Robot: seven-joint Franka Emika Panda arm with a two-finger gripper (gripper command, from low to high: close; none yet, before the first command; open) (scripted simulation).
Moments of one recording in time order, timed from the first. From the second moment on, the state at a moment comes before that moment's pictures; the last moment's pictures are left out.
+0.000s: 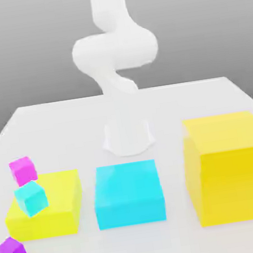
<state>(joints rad) -0.03 -0.71 -0.01 -2.30 -0.02 2.33 0.81</state>
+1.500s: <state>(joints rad) -0.40 0.35 -0.20 -2.34 0.15 2.68 0.71</state>
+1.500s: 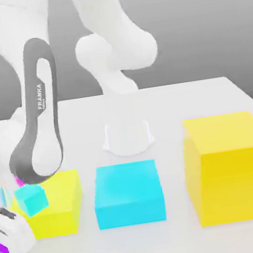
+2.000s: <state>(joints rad) -0.41 -0.18 -0.22 -2.62 -0.06 2.44 1.45</state>
